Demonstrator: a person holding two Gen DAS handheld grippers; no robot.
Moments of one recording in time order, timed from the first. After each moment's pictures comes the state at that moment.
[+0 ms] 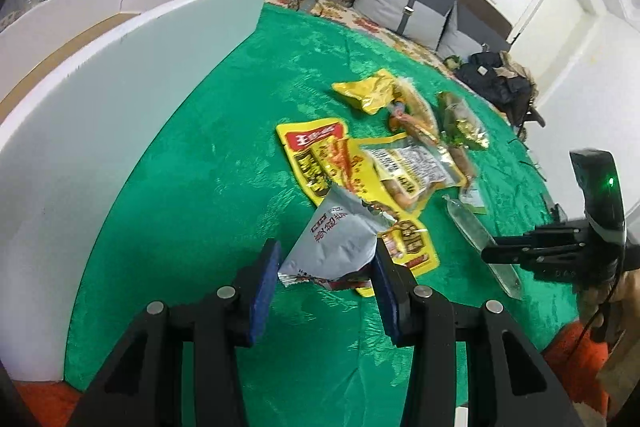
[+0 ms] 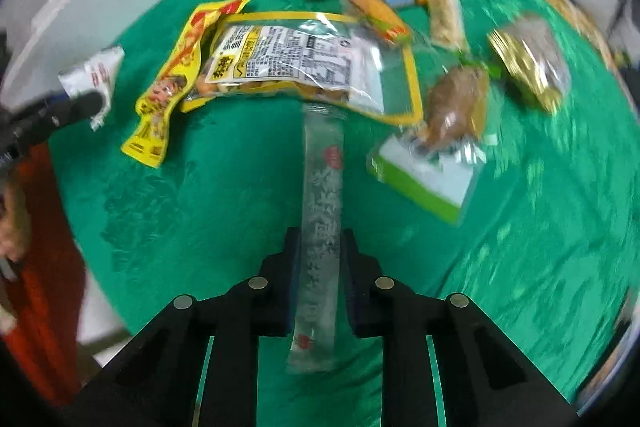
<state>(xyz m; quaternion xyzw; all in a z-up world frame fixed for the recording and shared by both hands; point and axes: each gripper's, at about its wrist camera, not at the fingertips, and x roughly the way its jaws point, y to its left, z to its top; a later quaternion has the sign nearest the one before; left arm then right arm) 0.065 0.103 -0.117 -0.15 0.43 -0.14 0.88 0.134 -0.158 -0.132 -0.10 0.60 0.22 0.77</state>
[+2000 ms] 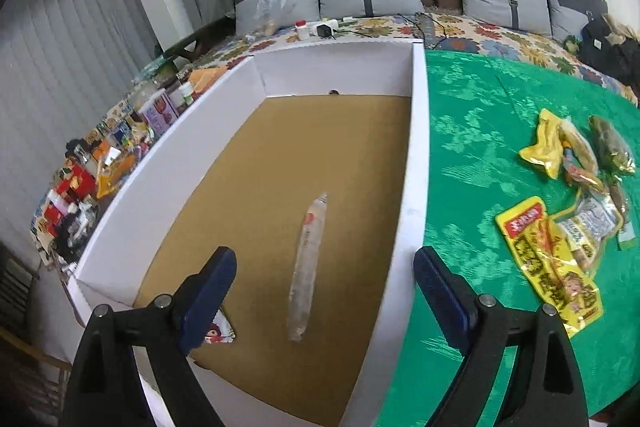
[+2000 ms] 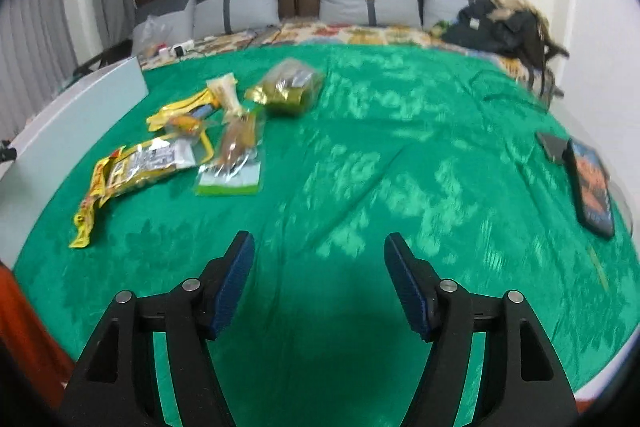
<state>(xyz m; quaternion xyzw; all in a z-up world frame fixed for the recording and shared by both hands) 0.118 0.187 -0.052 0.05 0.42 0.10 0.90 0.039 -0.257 -0.102 0.00 0.37 -0.01 0.93</state>
